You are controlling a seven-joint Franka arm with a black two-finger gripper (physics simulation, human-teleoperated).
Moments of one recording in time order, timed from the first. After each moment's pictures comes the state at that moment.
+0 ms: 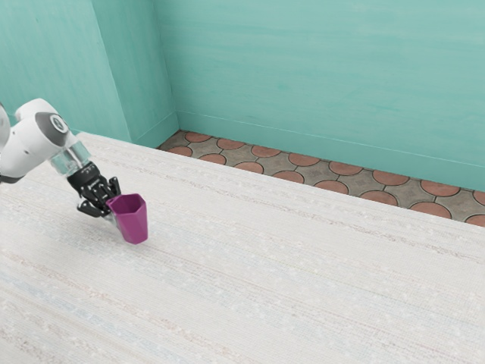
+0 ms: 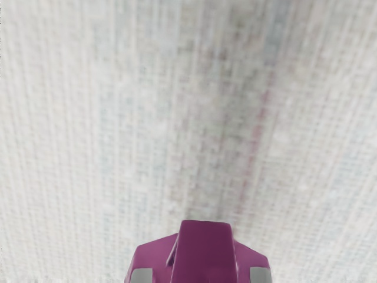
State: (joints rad) arm 0.24 0.41 0.26 -1.81 -0.62 1.83 -0.92
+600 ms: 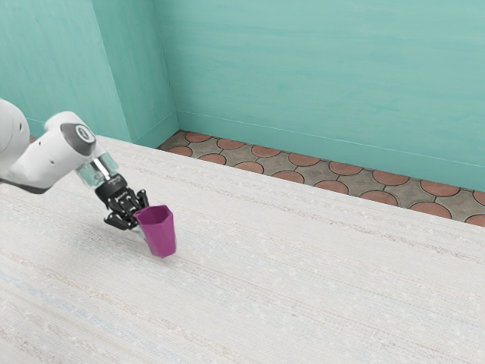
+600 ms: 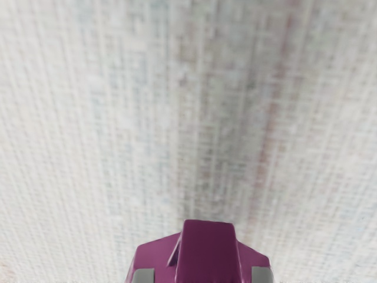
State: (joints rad) arm 0.22 0.41 0.17 -1.86 -0.68 1.82 -0.93
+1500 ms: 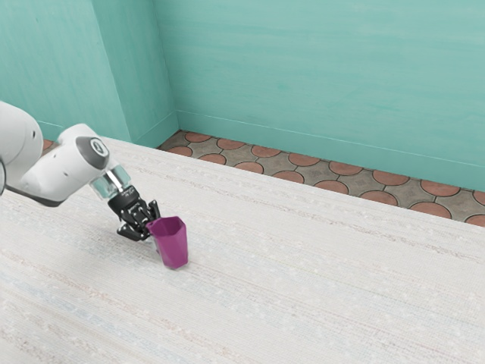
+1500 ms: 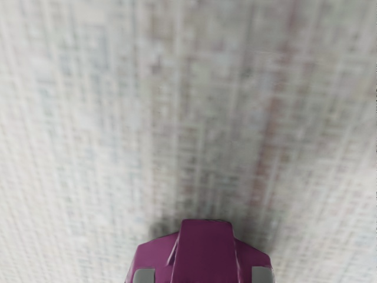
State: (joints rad) arm 0.21 0.44 0.12 -1.90 -0.69 1.93 -0.95
